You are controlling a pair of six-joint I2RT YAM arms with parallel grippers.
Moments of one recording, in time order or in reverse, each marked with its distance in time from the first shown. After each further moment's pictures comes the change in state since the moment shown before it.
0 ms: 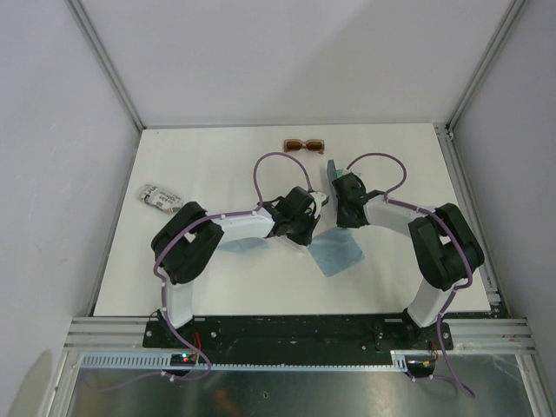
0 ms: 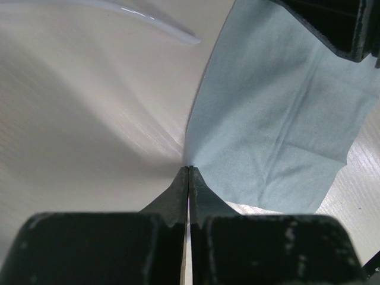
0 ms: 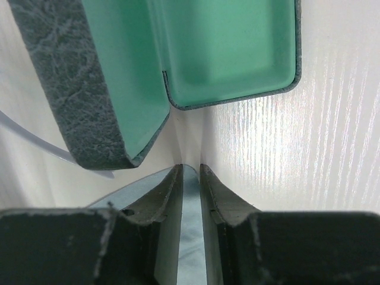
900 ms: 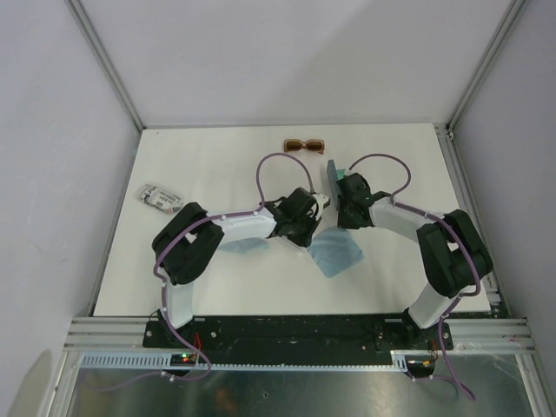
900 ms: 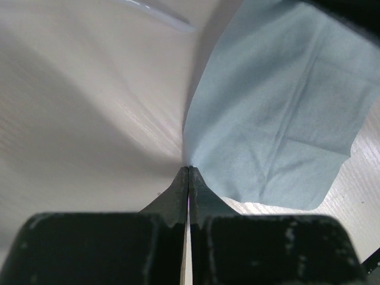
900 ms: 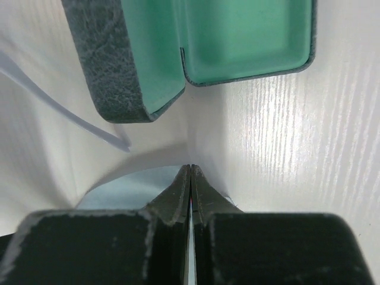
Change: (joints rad) left arm -0.016 0.000 0.018 -0.043 -0.011 0.009; right arm -0.009 -0.058 -0.031 -0.007 -0.080 0.000
